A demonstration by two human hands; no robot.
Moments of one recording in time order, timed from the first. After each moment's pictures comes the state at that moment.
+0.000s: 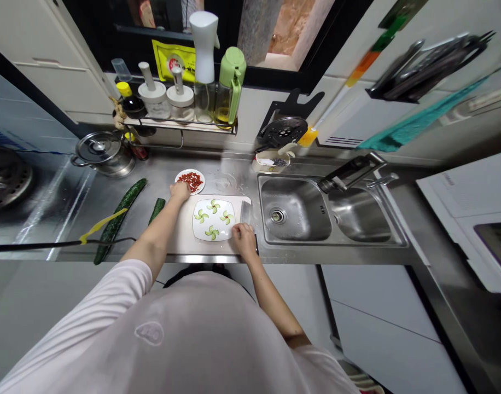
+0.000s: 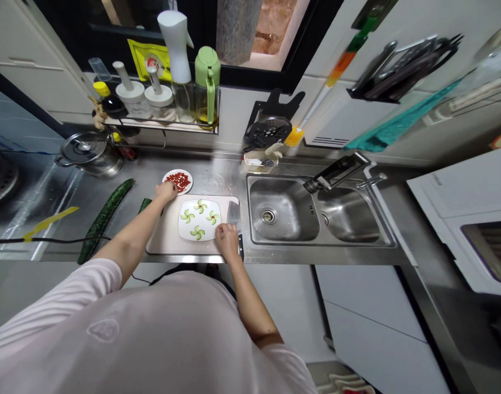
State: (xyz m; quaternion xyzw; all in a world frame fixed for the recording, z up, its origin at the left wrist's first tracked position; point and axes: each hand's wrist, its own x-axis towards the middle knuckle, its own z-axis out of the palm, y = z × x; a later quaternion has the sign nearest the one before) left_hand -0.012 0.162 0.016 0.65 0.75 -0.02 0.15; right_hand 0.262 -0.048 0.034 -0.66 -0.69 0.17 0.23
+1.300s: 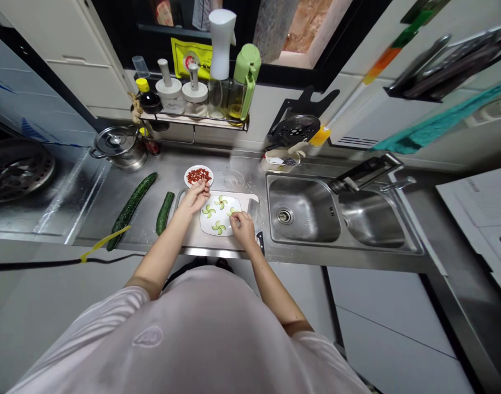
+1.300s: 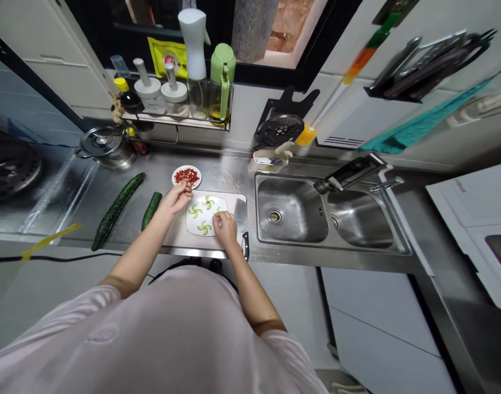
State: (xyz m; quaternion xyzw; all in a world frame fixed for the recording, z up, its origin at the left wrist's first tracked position) left_hand 0.028 0.069 0.097 0.17 0.34 0.56 0.74; right_hand 0.234 -0.027 0.062 -0.59 -0.70 0.22 0.33
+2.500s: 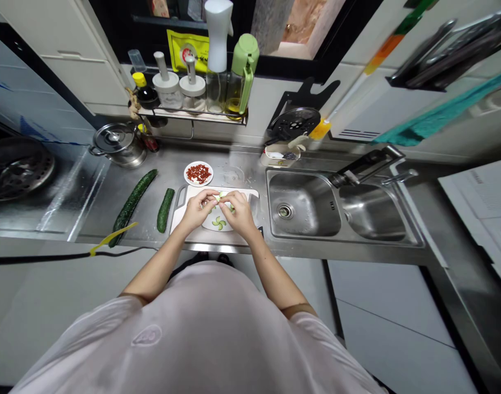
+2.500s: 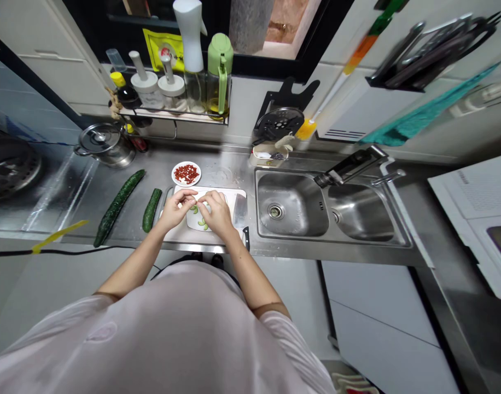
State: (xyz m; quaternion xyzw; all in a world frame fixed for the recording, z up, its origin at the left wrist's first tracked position) left_hand 0.039 -0.006 0.141 0.62 0.48 0.46 0.42; right_hand 0.211 -0.011 0.146 -0.47 -0.76 0.23 0.38
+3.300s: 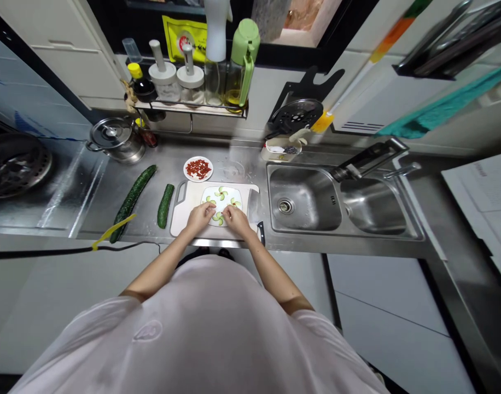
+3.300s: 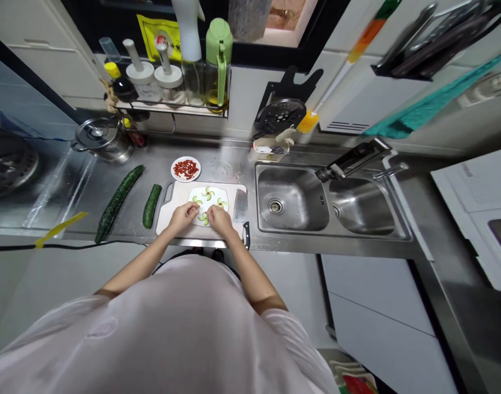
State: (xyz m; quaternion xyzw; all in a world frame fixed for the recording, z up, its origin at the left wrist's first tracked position) left_hand 0.032 -0.022 0.054 0.66 0.61 0.25 0.35; right_hand 0.220 -0.024 0.052 -0.56 -0.75 0.29 0.18
